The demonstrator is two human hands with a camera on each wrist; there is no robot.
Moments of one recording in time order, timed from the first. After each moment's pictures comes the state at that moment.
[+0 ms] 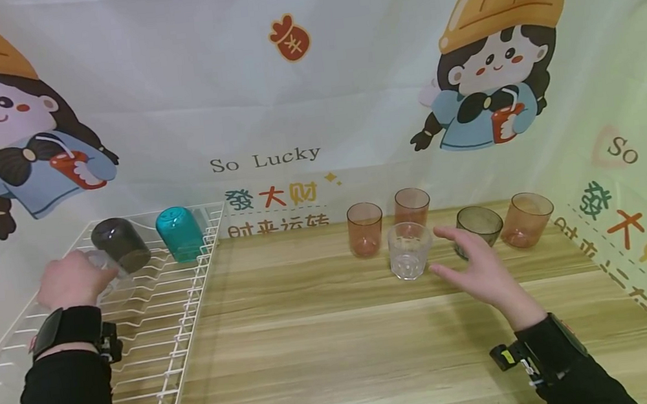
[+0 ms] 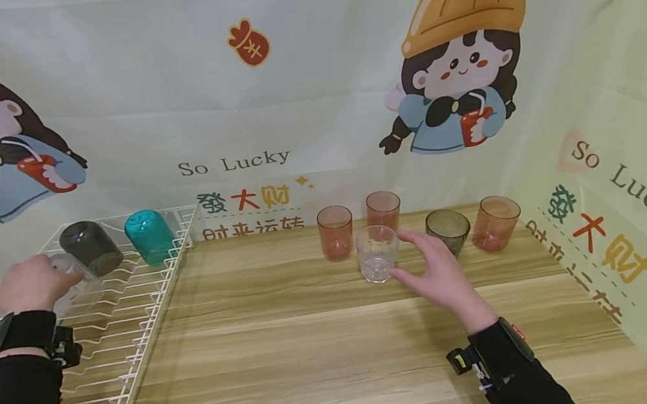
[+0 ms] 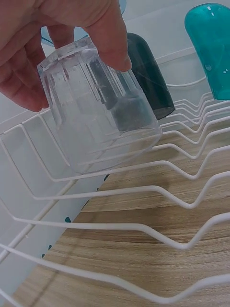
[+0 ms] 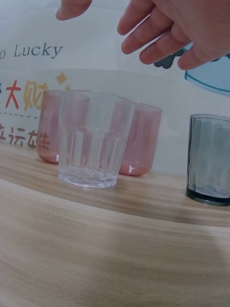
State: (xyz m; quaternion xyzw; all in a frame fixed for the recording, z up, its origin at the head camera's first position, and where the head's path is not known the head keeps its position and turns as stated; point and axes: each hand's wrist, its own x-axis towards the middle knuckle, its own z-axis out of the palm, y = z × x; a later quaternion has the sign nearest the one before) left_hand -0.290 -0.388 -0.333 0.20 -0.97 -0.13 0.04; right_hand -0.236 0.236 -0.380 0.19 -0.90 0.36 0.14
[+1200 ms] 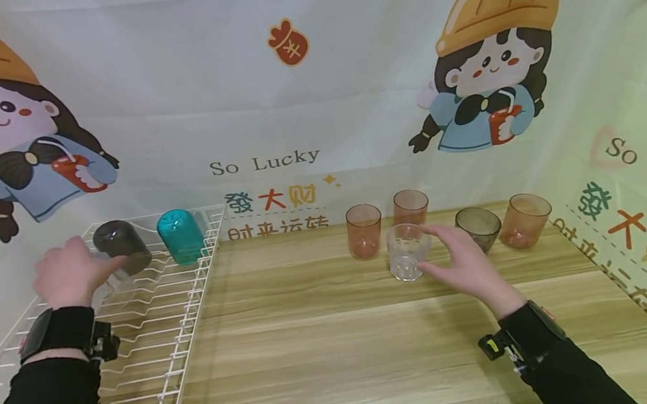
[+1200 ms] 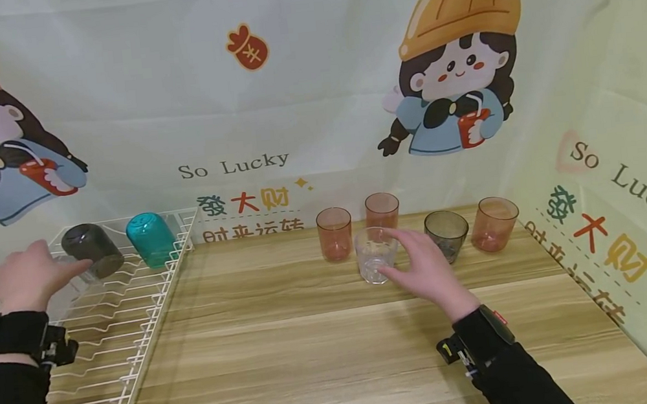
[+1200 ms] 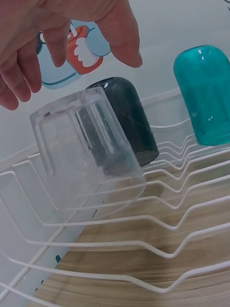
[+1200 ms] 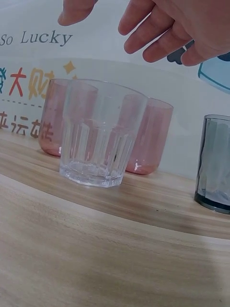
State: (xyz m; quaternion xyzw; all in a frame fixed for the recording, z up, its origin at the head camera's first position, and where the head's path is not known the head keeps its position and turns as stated) left_hand -0.286 -0.373 -0.313 0.16 -0.97 -0.12 0.10; right_hand -0.250 0.222 -0.378 0.19 -0.92 0.31 0.14
